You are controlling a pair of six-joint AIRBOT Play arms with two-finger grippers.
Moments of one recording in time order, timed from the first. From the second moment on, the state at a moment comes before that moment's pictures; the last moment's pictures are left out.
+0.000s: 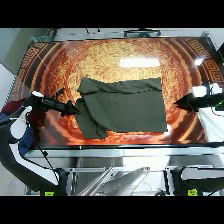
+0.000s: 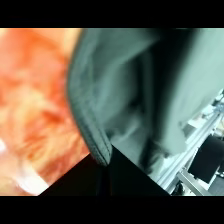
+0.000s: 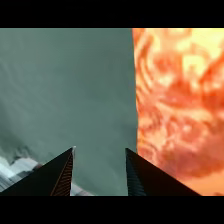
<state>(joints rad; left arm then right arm) 0.23 -1.84 1.25 0.74 -1.44 -1.06 -0.54 -1.56 1.09 -0.74 1.39 1.00</state>
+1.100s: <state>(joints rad) 0.22 -1.75 1.34 0.73 -1.62 -1.07 -0.34 -1.55 0.82 -0.83 1.29 0.98</state>
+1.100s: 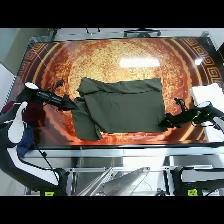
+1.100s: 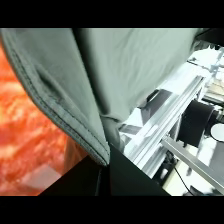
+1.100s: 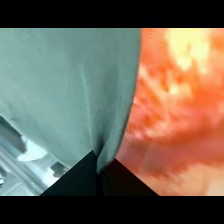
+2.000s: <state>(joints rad) 0.88 -0.90 1.77 -0.16 -1.54 -0.99 -0.34 -0.59 1.45 -0.65 0.98 1.10</state>
